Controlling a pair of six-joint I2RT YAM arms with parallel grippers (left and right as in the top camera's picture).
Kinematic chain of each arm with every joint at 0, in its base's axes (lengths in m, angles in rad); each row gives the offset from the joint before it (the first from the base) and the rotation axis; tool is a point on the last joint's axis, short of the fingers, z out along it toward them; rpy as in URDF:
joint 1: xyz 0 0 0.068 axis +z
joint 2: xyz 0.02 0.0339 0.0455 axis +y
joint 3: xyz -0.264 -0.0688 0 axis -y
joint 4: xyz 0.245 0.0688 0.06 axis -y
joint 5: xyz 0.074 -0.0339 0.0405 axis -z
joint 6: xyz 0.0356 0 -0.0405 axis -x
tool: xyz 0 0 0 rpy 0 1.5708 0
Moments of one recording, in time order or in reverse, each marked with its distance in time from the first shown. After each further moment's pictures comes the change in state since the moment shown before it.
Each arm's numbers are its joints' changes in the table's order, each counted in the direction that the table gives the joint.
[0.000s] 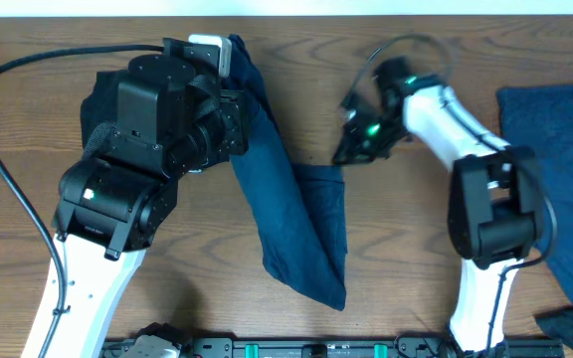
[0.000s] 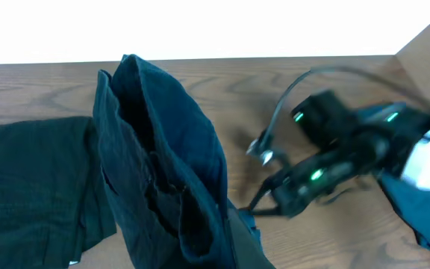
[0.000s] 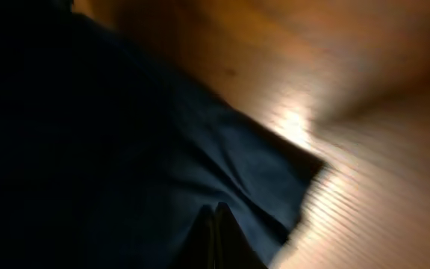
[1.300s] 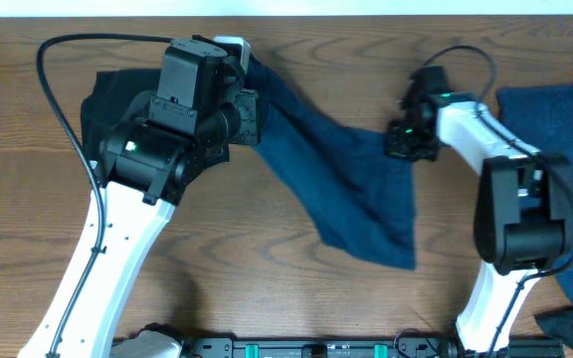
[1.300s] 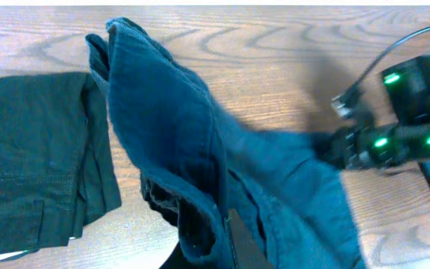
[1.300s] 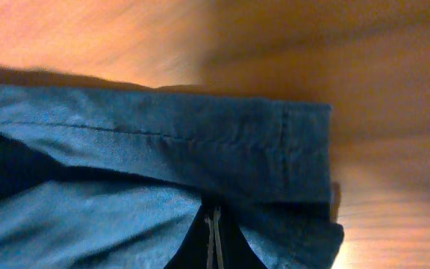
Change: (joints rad) left arm 0.000 0.153 0.000 -0.039 -0.014 0.000; right arm -0.212 -0.065 -0.140 0.200 0.521 -0.244
